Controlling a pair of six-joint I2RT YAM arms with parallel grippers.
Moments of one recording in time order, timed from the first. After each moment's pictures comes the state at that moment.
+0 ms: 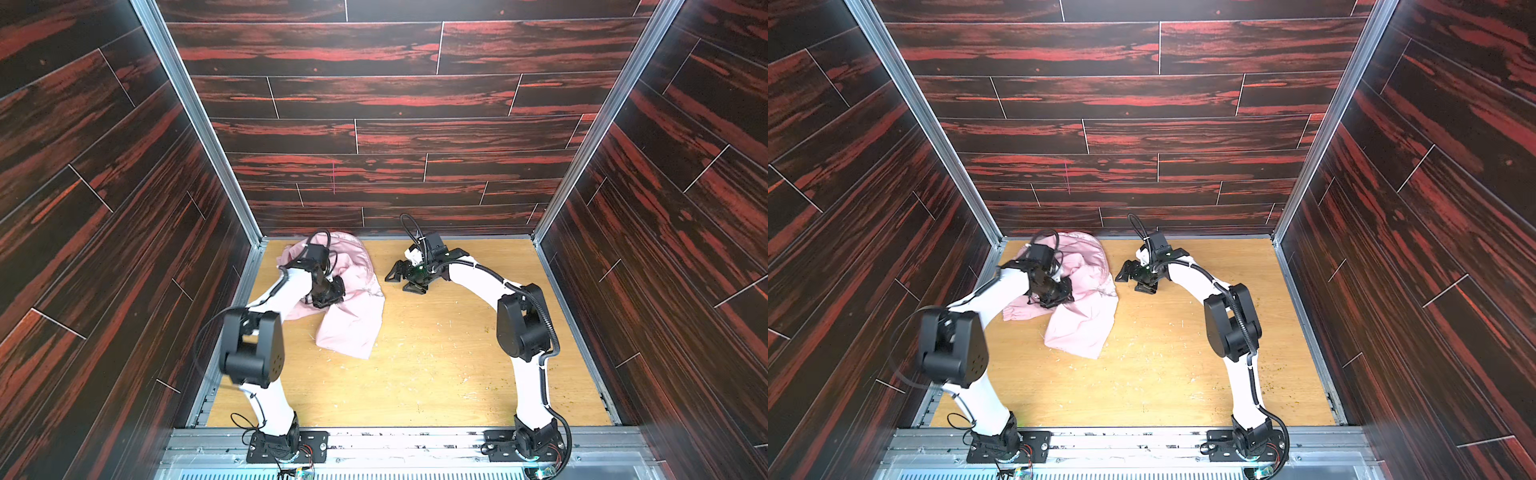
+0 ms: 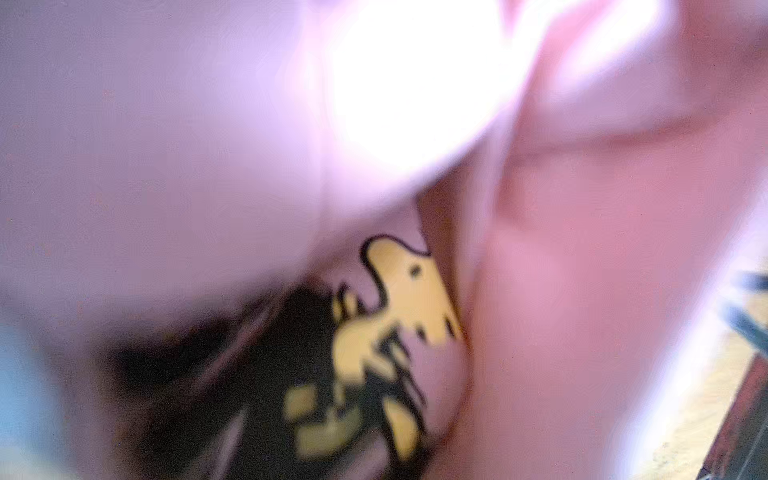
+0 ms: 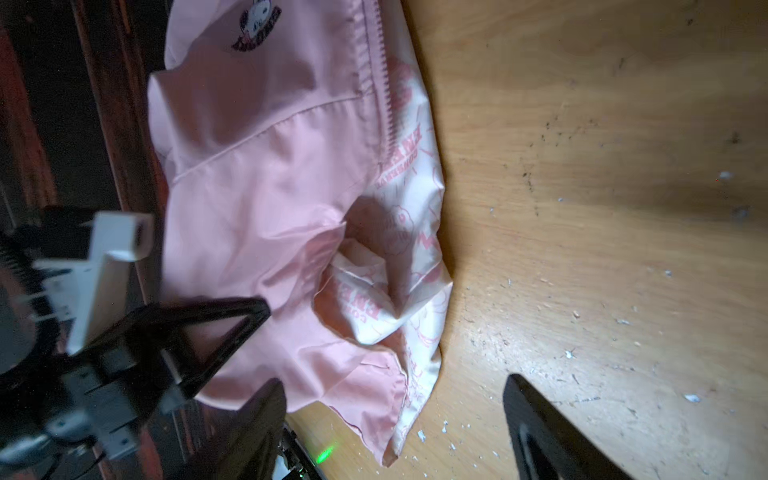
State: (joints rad) left arm -0.13 1.74 1.38 -0.79 0.30 -0.44; right arm 0.51 2.15 1.80 -0.59 -0.57 0.69
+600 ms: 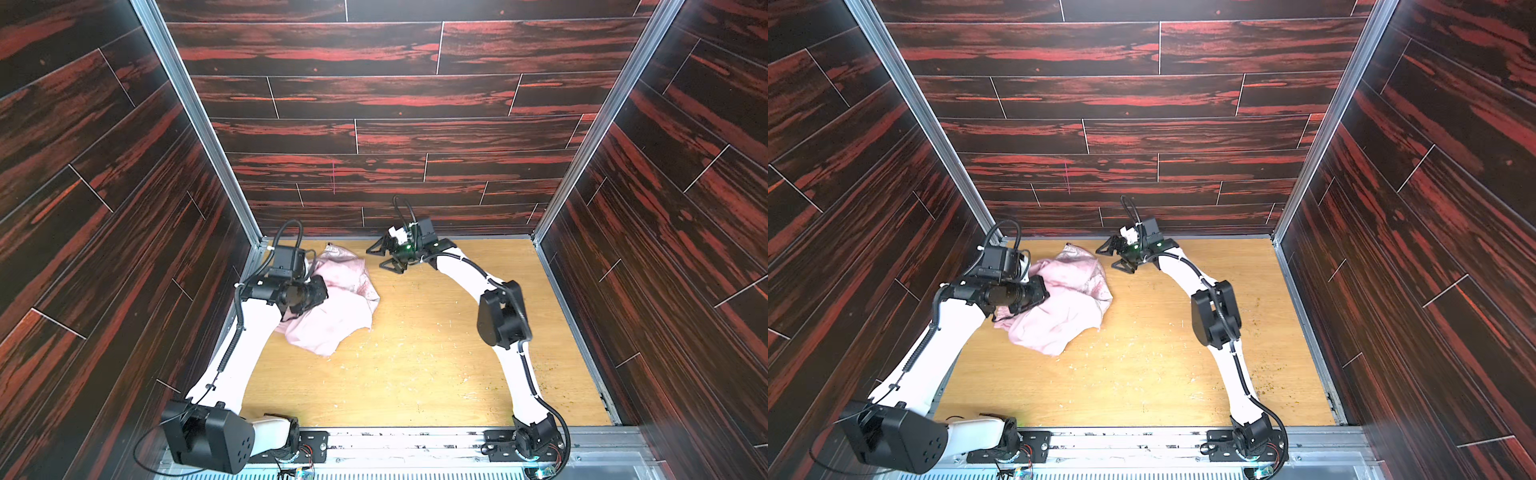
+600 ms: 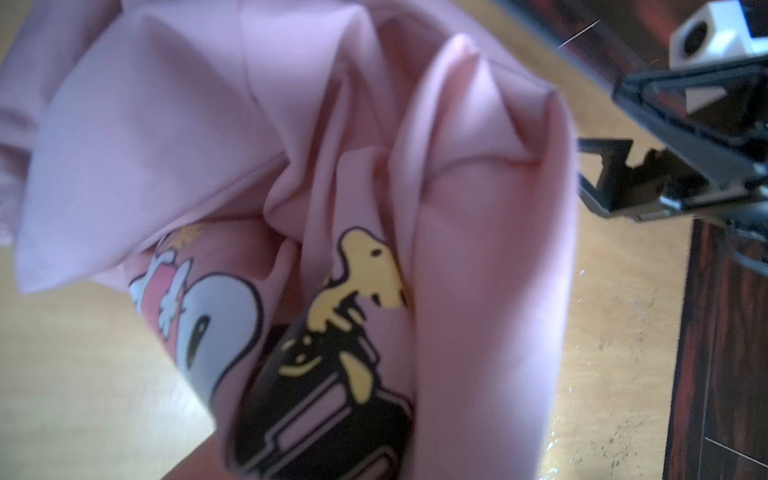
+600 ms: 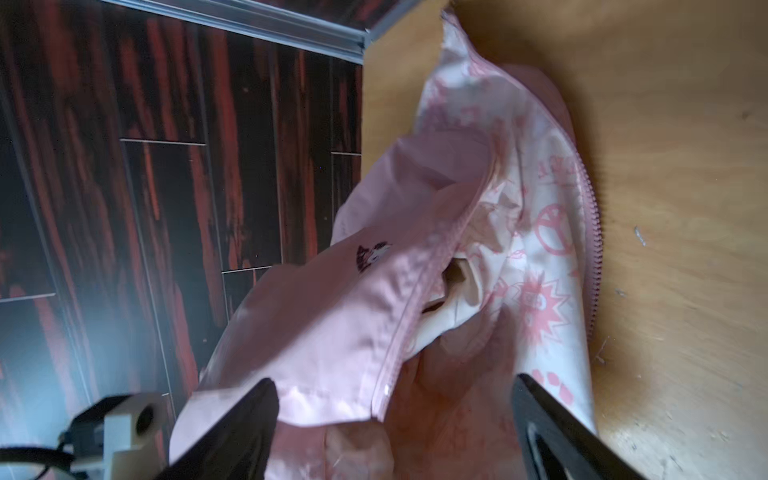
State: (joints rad) left arm -0.13 1.29 1.24 -0.93 0.20 -0.54; right arm 0.53 2.43 2.17 -0.39 -0.79 0.93
